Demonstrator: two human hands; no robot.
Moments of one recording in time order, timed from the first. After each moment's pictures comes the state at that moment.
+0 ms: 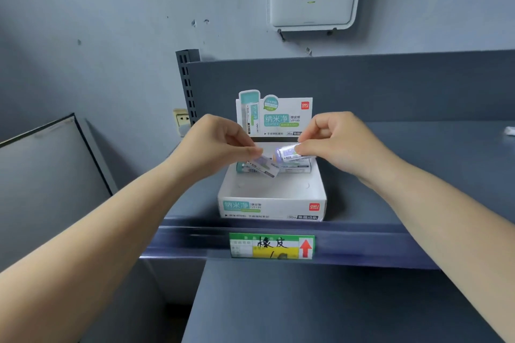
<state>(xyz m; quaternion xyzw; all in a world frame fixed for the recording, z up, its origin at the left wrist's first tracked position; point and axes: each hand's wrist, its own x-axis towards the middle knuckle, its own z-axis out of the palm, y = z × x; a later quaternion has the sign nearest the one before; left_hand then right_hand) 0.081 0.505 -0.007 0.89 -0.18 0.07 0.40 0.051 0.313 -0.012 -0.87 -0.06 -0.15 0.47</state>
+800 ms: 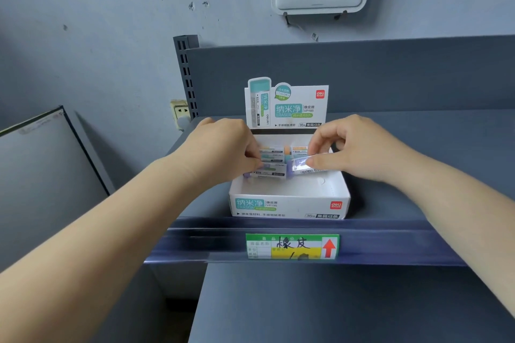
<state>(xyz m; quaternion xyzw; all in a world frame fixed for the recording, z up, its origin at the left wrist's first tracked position) 0.098 0.510 -0.017 0.95 -0.28 0.12 0.05 0.054 0.312 -0.019 -0.95 -0.11 -0.11 0.28</state>
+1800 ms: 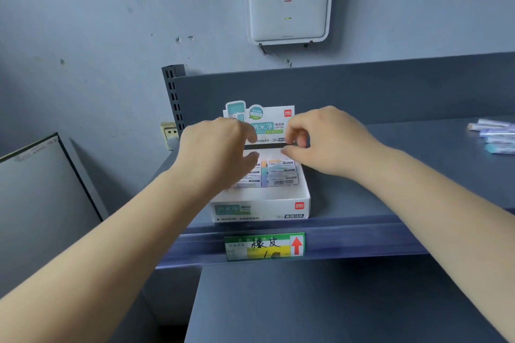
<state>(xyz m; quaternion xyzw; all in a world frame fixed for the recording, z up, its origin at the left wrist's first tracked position) 0.064 0.486 0.003 0.93 -0.24 0.29 0.02 0.038 0.314 0.006 -0.96 -0.12 -0.23 0.10</state>
